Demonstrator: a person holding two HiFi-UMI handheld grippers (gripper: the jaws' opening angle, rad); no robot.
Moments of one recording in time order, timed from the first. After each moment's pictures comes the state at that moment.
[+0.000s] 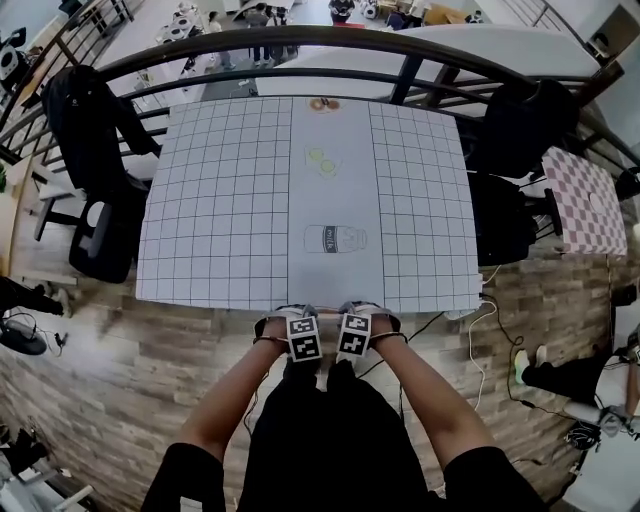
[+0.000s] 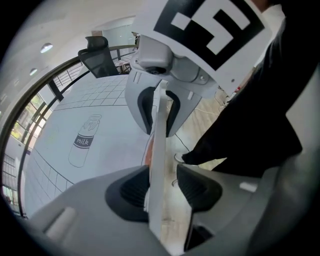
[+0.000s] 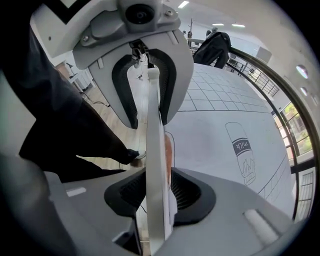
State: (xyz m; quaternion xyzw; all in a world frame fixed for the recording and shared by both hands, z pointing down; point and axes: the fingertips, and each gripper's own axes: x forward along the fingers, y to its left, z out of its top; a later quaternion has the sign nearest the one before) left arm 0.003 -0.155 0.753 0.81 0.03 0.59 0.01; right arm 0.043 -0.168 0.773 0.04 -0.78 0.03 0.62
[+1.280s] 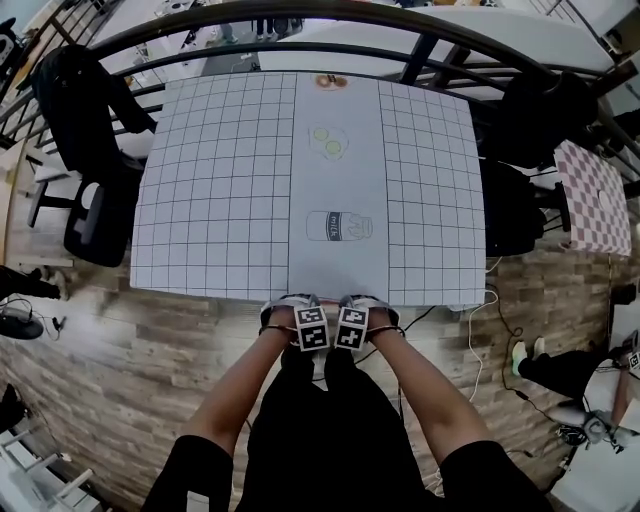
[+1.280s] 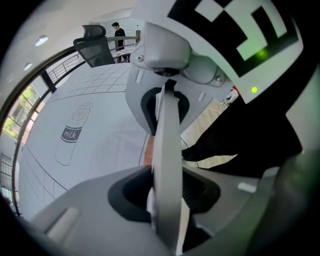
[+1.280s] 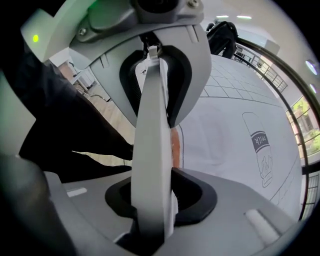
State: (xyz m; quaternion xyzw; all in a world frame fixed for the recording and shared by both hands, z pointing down) left arm 0.005 -0.162 0.799 0.79 0.04 0.61 0.02; right arm 0.040 -0.160 0.816 0.01 -0.77 0.05 0.64
